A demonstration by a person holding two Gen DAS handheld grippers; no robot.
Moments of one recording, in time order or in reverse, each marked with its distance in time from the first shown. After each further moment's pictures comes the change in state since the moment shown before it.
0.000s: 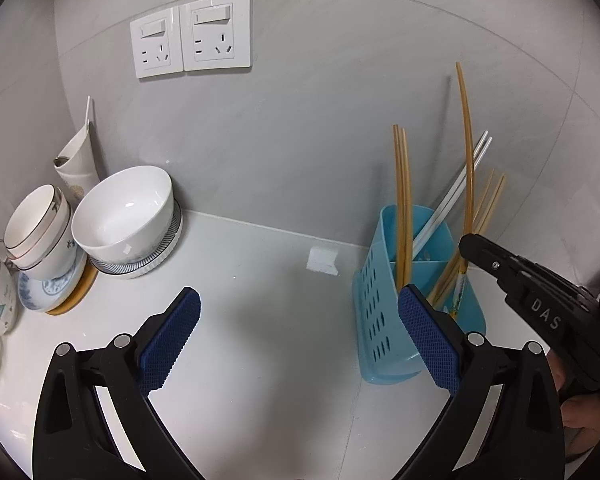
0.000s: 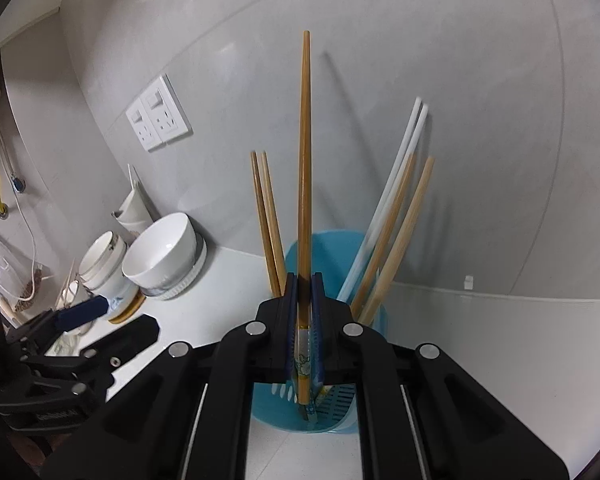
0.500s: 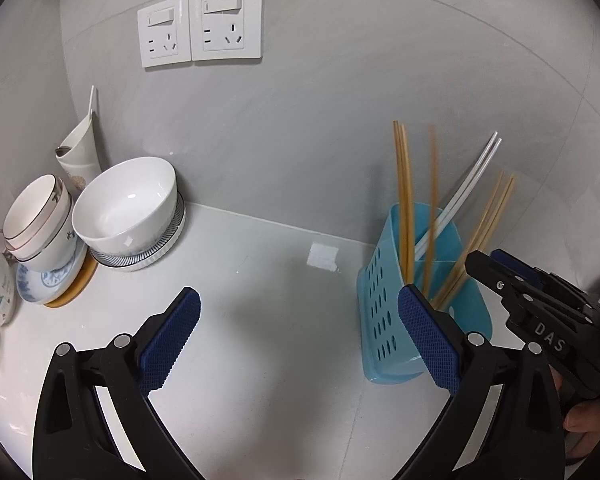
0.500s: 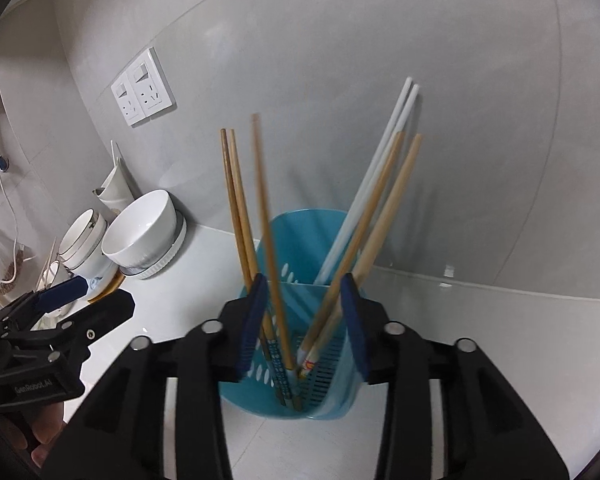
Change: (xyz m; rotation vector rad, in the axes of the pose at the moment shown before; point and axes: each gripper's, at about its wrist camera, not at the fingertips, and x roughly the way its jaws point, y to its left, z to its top) left arm 0.002 0.004 0.000 -0.016 0.010 -0.006; right arm -0.010 -0.002 -0.005 -0.036 0.040 -0.093
